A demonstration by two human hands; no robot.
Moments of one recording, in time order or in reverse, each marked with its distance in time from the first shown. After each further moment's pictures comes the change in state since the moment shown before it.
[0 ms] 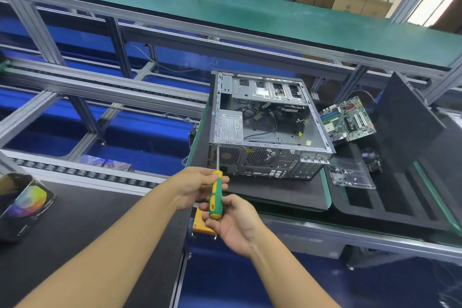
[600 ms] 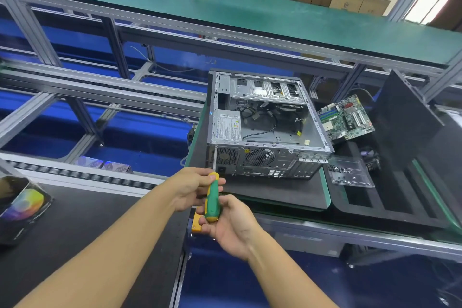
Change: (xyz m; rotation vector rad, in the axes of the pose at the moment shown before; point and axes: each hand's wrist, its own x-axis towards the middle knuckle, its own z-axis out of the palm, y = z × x) left_hand 0.002 0.000 -0.001 -0.044 0.018 -0.026; right_hand 0.002 0.003 0.003 -0.048 0.018 0.007
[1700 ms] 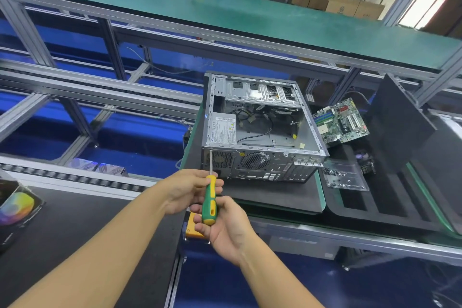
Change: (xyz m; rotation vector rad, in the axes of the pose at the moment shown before) left_hand -0.006 0.007 0.005 0.037 -0.092 0.038; right_hand -0.001 -0.003 0.003 0.102 0.007 -0.036
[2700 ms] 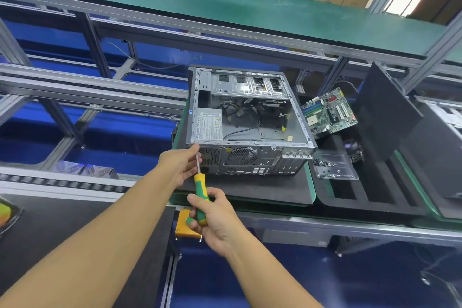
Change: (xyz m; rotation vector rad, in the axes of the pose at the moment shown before) left_hand 0.061 0.023 0.014 -0.163 0.497 0.068; right_hand 0.005 -0.007 -0.005 -0.178 0.157 -0.093
